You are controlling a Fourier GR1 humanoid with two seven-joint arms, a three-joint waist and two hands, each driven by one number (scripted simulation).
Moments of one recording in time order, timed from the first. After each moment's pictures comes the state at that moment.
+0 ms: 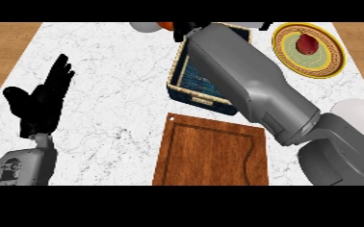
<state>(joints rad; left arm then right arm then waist) -0.20 0.21 0.13 -1.50 -0.02 0.06 0.18 -1.45 -0.09 0.75 -0.44 0.55 -0.47 0.53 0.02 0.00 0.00</state>
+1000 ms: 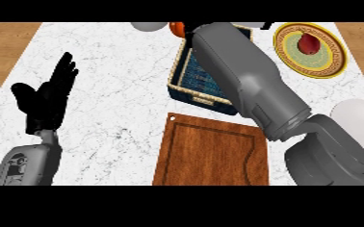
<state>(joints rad) -0.23 0.20 0.13 -1.47 -0.04 0.06 0.17 -1.50 -0.03 0.62 -0.19 0.60 -0.26 0.45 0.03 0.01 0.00</state>
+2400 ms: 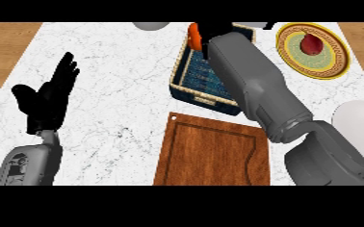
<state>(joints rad) -0.23 0.19 0.13 -1.47 -0.04 0.05 0.16 -1.45 -0.03 0.55 -0.06 0.69 -0.22 0.37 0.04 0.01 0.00</state>
